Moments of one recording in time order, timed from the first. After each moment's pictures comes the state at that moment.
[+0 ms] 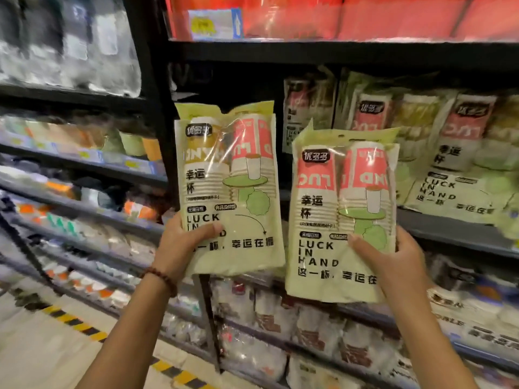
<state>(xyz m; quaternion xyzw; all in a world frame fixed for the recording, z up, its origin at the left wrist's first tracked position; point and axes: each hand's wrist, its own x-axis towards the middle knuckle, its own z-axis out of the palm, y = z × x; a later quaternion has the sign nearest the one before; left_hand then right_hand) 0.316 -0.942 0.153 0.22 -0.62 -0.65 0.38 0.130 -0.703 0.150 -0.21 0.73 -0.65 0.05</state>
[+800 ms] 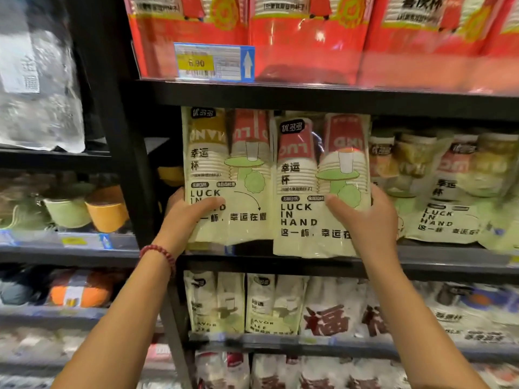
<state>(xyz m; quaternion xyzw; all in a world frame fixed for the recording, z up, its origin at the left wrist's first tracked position) 0.195 -1.124 0.210 0.14 -0.65 -0.70 0.25 0.096 -0.861 0.226 -0.16 0.76 -0.61 -0.18</state>
